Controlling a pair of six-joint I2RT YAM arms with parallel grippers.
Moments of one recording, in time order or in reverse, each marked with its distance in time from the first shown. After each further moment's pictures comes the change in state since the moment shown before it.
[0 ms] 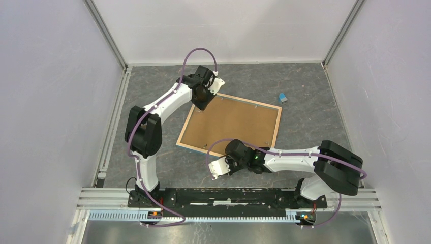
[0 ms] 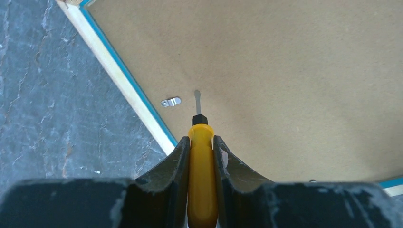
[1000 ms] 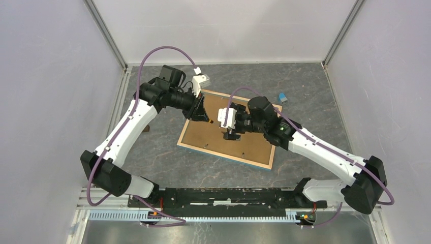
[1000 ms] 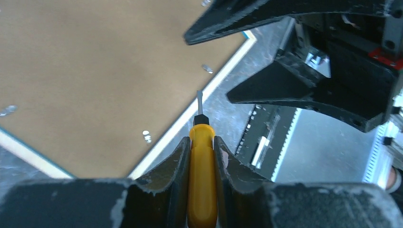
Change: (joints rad) left arm 0.068 -0.531 -0.158 -0.161 0.728 -0.089; right arm -0.299 -0.247 0.355 -0.109 -0.306 0.214
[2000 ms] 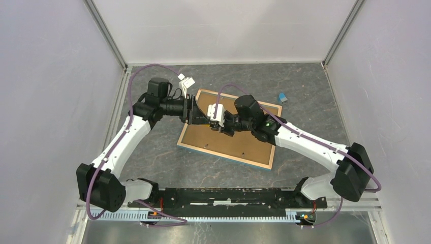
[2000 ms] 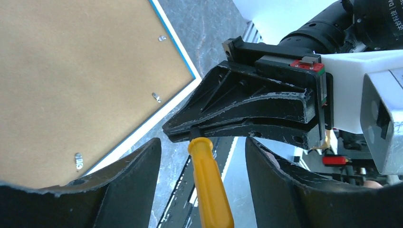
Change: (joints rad) left arm 0.124 -0.159 -0.355 0.432 0.267 -0.466; right arm 0.040 0.151 0.071 0.052 -0.106 0.190
